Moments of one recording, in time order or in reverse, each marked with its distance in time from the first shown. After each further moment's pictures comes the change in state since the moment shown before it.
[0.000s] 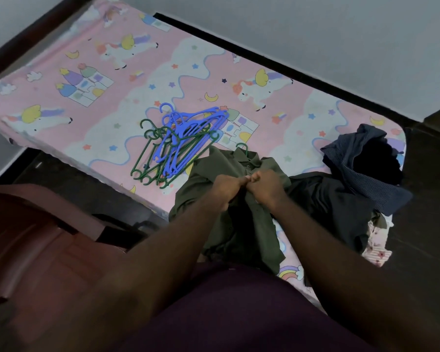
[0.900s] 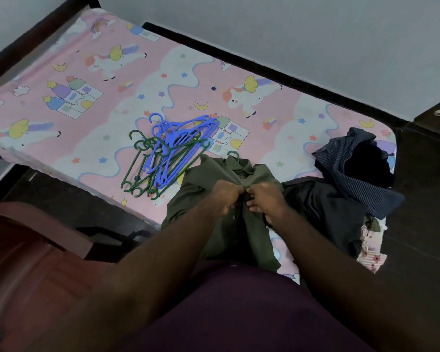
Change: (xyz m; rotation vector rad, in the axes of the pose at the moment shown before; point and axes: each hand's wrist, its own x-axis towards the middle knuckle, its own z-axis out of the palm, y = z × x) left_hand 0.018 0.011 0.028 0.093 -0.079 -0.009; right_hand 0.011 0.024 -0.010 0.595 -0.012 0.368
